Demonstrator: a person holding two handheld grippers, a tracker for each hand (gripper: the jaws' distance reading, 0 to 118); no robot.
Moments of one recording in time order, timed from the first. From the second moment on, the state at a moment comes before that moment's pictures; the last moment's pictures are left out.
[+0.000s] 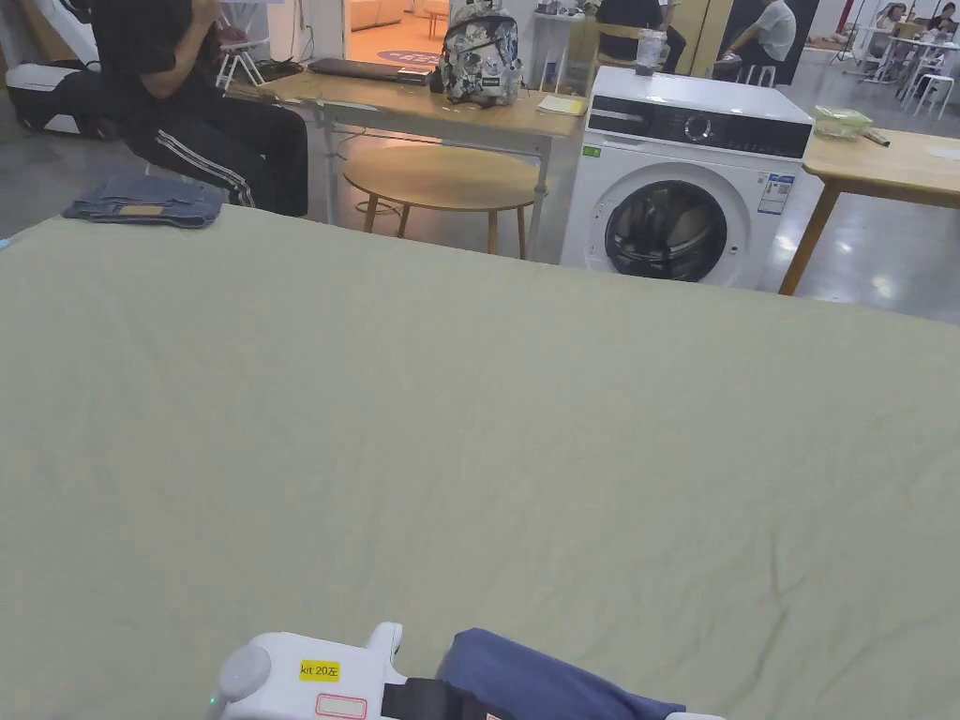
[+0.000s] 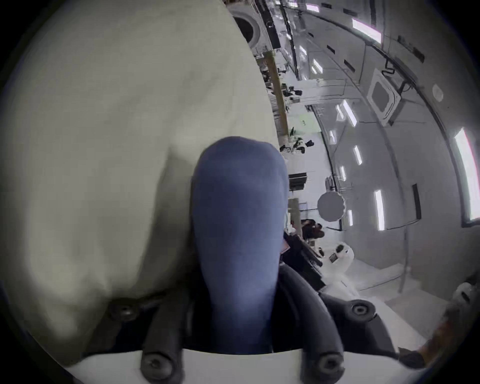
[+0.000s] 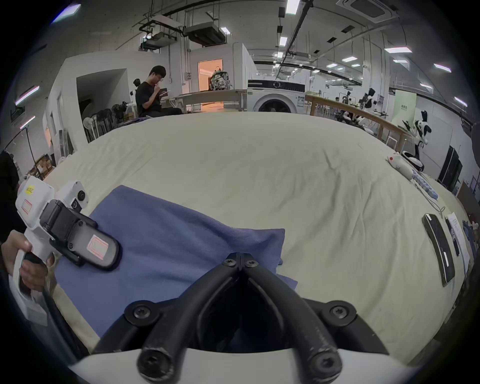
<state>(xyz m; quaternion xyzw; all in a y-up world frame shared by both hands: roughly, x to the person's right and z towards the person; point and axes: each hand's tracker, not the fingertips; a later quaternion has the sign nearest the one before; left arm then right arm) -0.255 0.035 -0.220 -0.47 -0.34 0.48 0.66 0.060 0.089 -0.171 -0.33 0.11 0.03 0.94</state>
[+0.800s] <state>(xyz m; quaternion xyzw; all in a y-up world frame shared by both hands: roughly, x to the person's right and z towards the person) -0.338 0.118 -0.205 -0.45 -0.30 0.42 0.73 0.028 0.145 -0.178 -0.27 0.14 0.06 0.95</state>
